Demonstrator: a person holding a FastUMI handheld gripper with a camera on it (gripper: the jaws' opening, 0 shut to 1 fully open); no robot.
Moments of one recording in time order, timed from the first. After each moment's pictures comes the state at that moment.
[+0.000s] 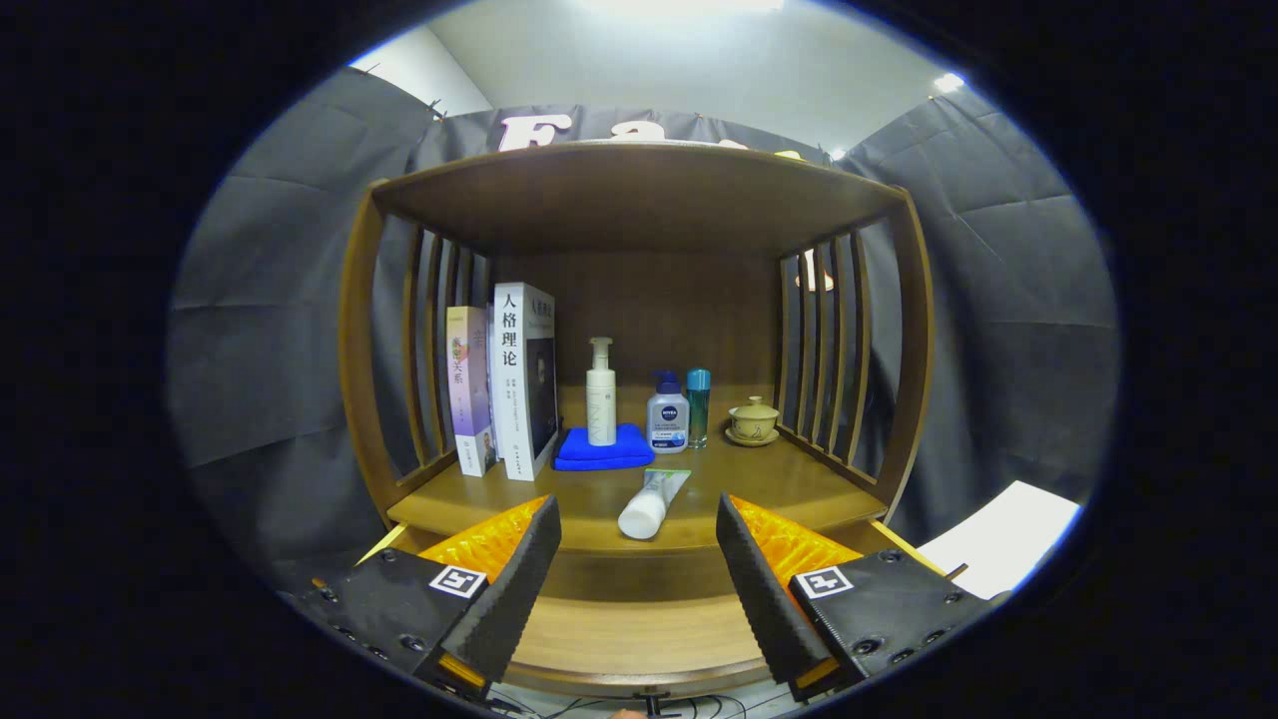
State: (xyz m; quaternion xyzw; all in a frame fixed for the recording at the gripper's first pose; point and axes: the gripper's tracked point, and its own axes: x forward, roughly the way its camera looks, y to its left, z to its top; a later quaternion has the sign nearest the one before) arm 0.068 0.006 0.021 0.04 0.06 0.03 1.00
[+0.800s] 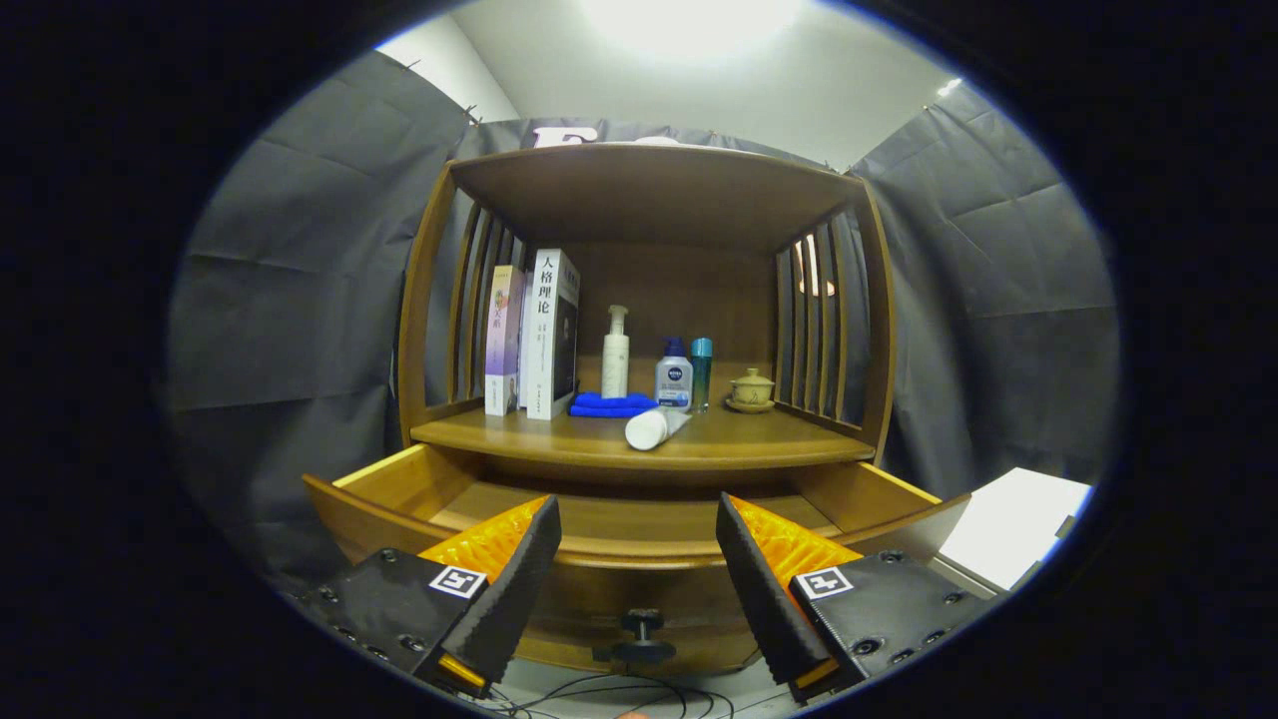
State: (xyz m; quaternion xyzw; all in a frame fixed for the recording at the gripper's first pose) arm -0.002 0.006 -0.072 0.02 0.04 0.04 1.00
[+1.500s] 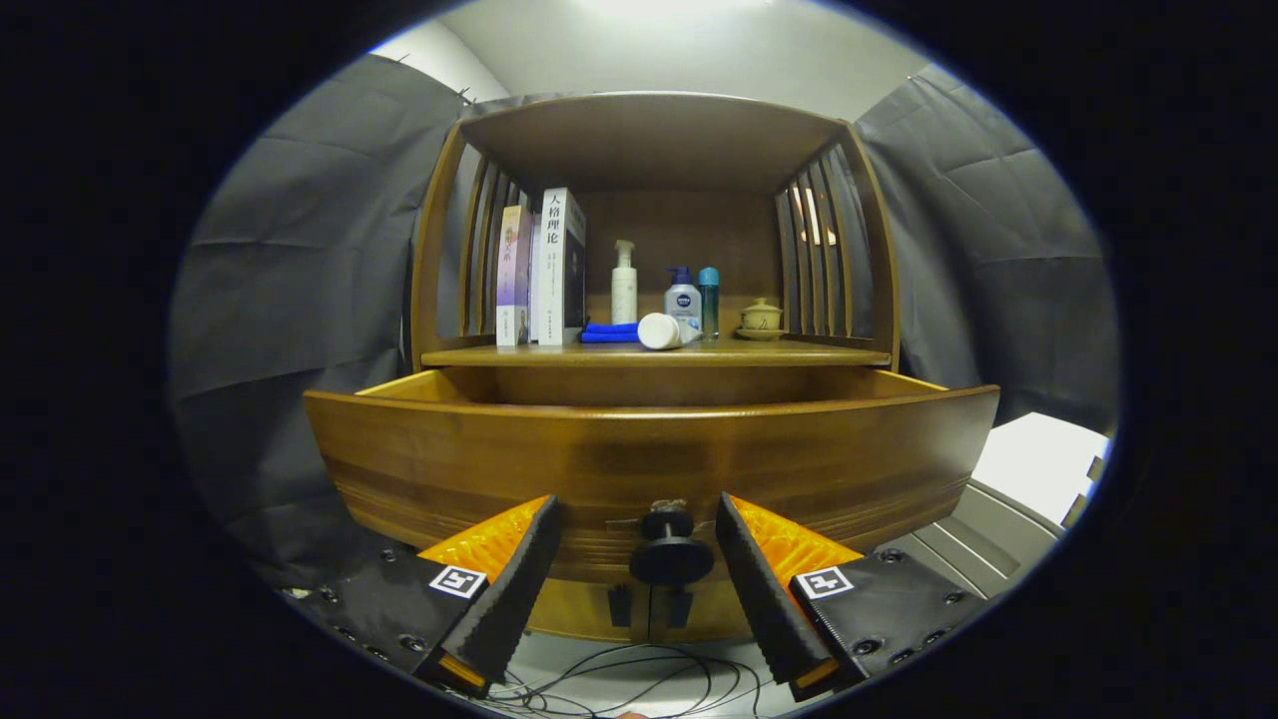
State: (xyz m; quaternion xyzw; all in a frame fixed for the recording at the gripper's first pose) arm -0.013 0.023 -0.152 0.03 0.09 0.06 0.99
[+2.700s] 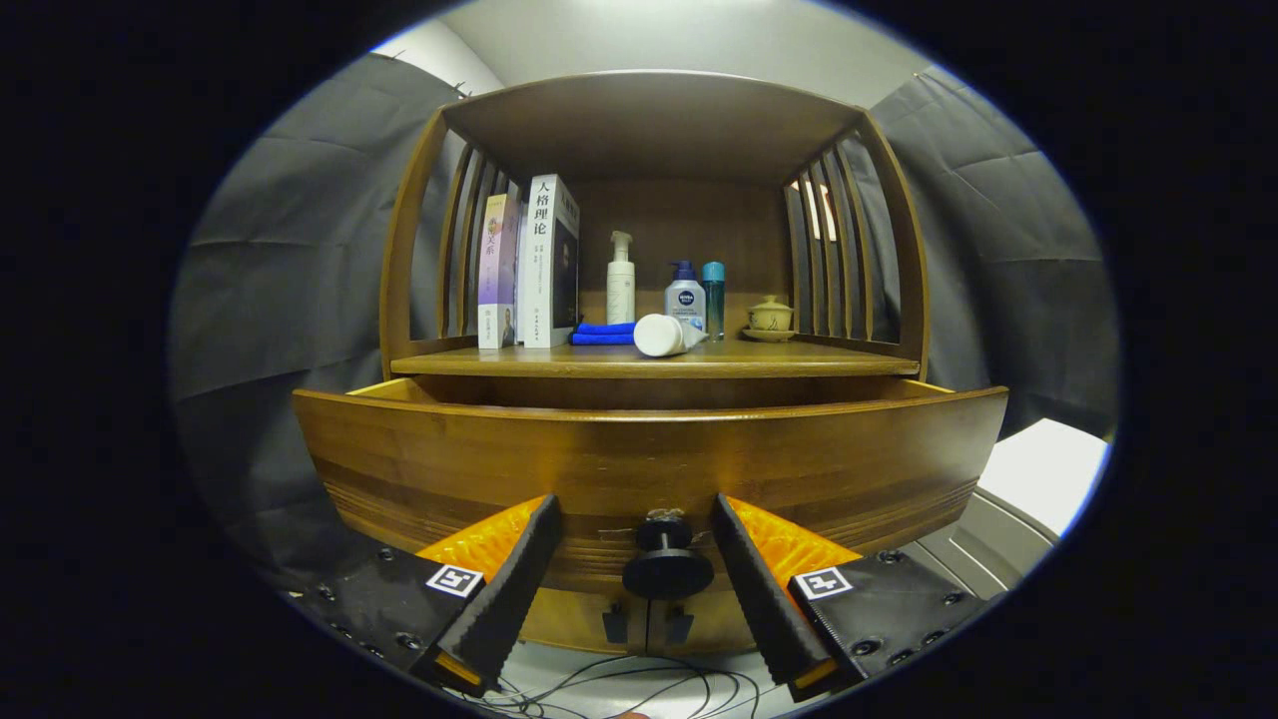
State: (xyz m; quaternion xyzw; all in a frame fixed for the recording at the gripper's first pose) arm 0.042 0.022 -0.142 0.03 0.10 0.06 0.99
